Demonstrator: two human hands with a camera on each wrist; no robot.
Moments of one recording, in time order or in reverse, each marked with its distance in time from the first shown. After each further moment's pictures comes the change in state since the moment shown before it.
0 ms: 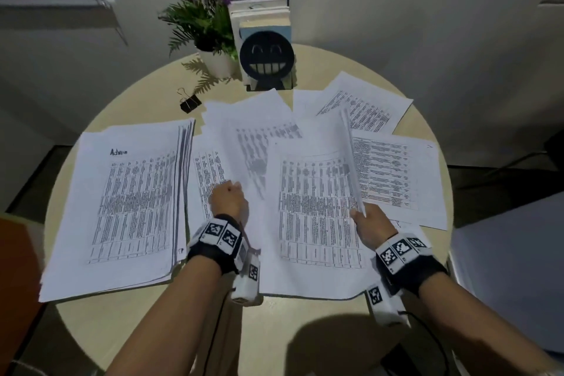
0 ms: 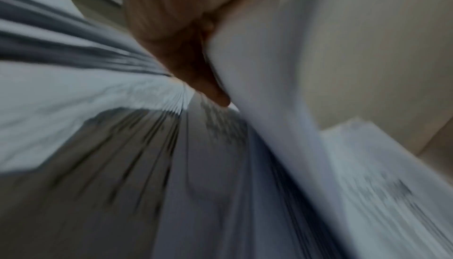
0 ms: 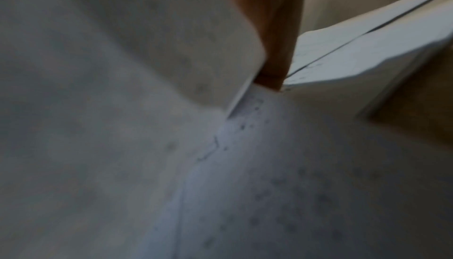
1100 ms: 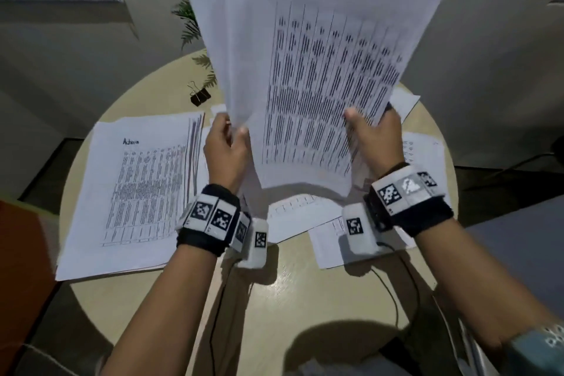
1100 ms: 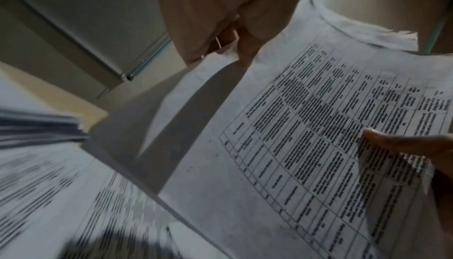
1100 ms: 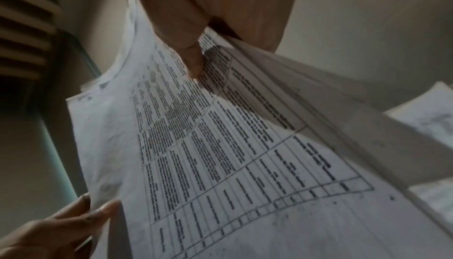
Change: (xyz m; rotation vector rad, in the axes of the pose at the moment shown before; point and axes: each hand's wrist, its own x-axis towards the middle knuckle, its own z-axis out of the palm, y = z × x) left_hand -0.024 0.054 -0.038 -0.367 0.076 0.584; right_hand -0.050 -0.150 -0.033 0.520 0.345 -0.584
